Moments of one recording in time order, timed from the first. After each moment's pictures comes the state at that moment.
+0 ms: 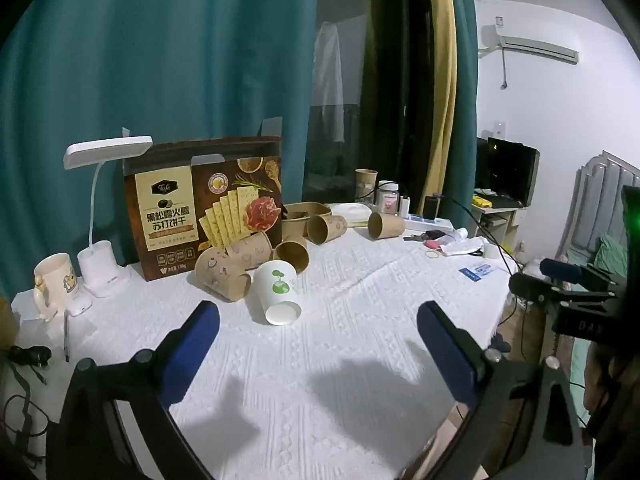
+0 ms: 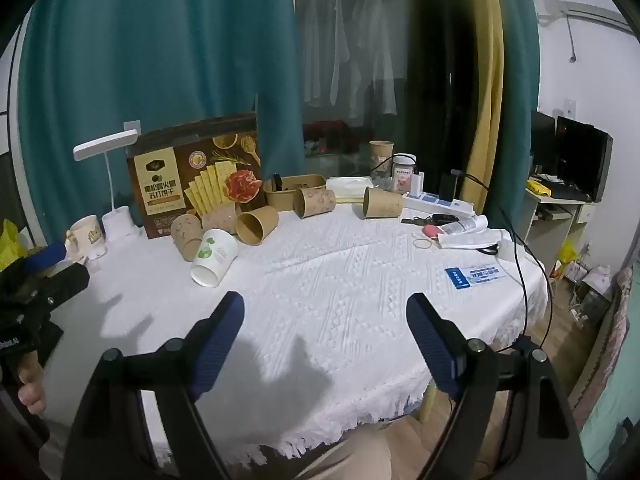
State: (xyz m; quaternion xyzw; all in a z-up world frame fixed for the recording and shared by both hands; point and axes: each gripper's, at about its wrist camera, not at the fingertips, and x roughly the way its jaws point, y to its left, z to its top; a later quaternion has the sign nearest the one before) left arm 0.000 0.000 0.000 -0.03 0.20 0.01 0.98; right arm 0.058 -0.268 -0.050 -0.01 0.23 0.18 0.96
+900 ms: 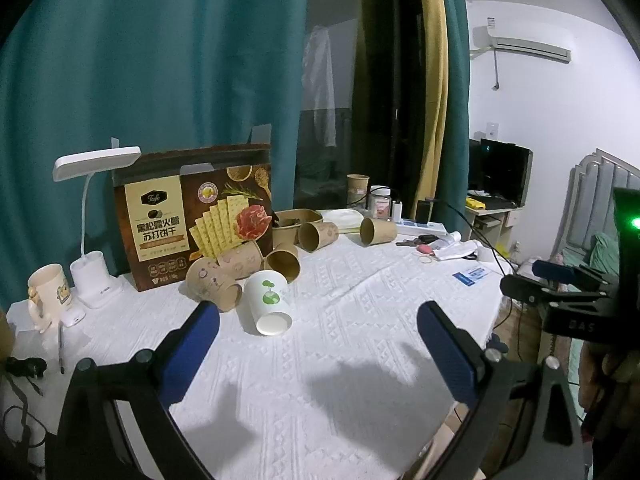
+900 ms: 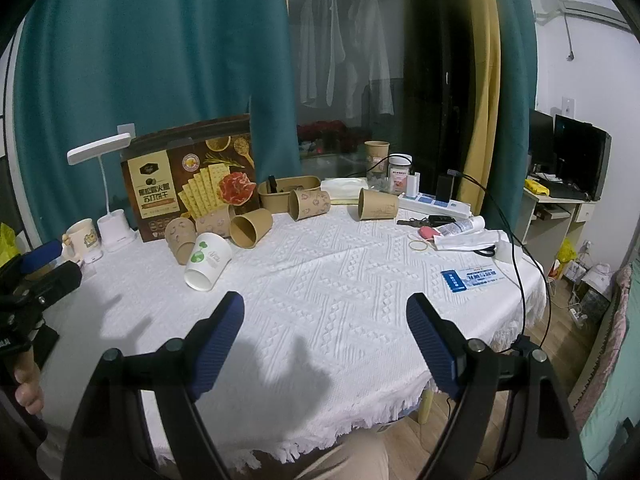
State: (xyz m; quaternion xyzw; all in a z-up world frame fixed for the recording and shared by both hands) left arm 0.008 -0.006 0.005 -0.02 0.20 -0.01 0.98; right arm 0.063 -0.270 -0.050 0.00 0.23 0.17 0.96
